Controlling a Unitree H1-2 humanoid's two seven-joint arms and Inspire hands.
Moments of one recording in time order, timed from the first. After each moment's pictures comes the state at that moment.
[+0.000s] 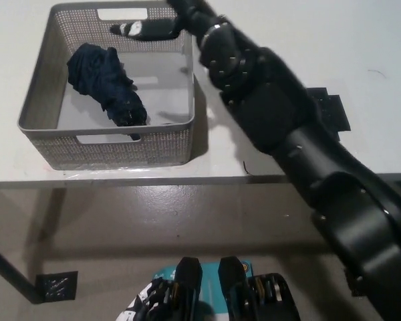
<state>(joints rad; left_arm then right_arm) 0.23 0.13 -0.15 0.04 0.01 -0.25 -0.19 -1.27 0.02 0.32 0.83 -0.33 0.16 0.03</state>
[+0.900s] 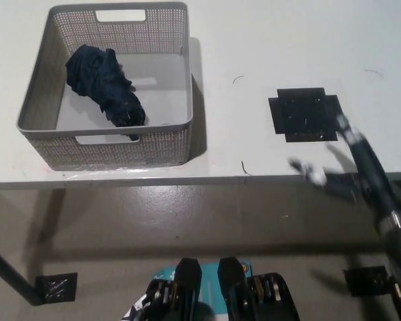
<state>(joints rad) 0.23 0.13 -0.12 0.13 0.01 -0.25 -0.19 -0.23 -0.24 0.09 -0.12 -0.20 0.18 0.08</state>
